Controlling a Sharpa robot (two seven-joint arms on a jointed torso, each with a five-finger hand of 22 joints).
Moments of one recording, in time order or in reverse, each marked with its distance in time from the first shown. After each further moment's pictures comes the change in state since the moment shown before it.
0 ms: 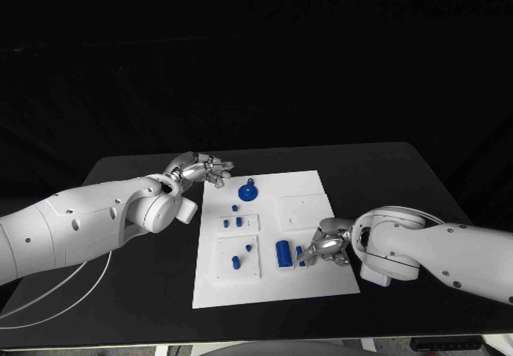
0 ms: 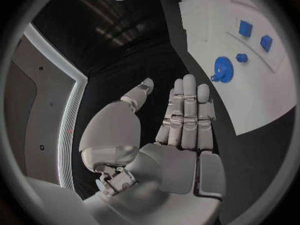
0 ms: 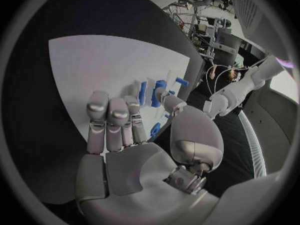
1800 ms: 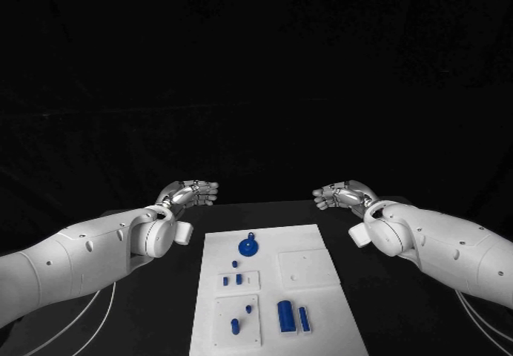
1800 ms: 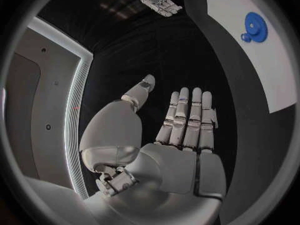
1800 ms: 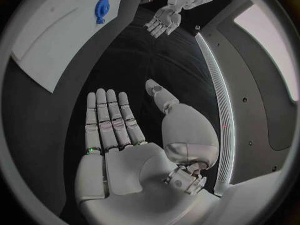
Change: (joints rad) left arm 0.060 0.105 0.005 -0.263 0.256 0.042 0.117; left_hand 0.031 0.003 -0.022 -0.096 -0.016 -0.081 -0.024 -0.026 -0.028 -0.239 0.030 -0.008 -0.108 -0.331 0.134 -0.309 -0.089 -0.007 -0.243 0.135 -0.205 -0.027; right arm 0.021 0.260 0.174 -0.766 0.602 -0.142 0.768; right_hand 0.134 0.131 -0.188 -0.212 0.167 -0.226 0.080 -0.039 -0.060 -0.273 0.189 -0.881 -0.898 -0.507 0.280 -0.864 -0.527 -0.033 -0.648 0.261 -0.750 -0.376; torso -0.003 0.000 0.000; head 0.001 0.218
